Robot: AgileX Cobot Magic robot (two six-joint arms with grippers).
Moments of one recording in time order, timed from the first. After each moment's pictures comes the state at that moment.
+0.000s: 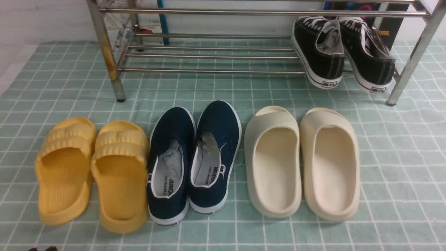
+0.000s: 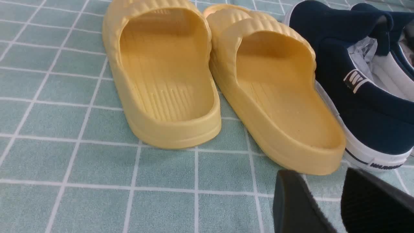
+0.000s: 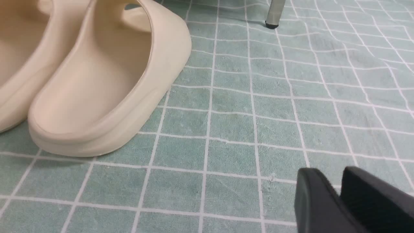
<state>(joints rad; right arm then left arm) 0.00 -0.01 0.02 0.00 0.39 -0.06 -0.13 -0.01 0.03 -0.01 0.40 -0.22</state>
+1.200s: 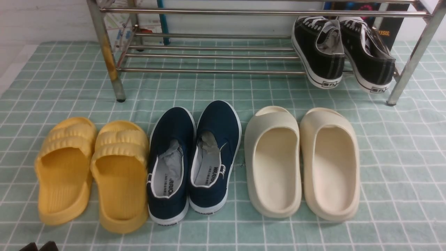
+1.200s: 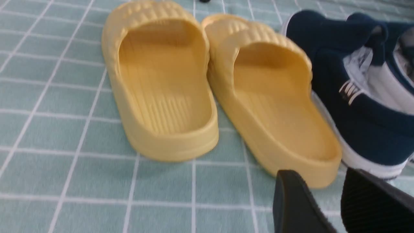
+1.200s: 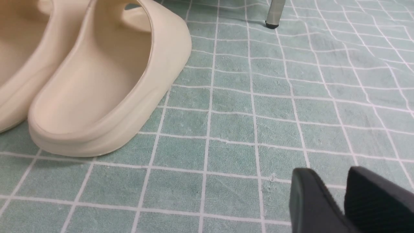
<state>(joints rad) 0.00 -0.01 0.02 0.00 0.39 -0.06 -0.13 -0.01 0.03 -0.01 0.35 -0.21</state>
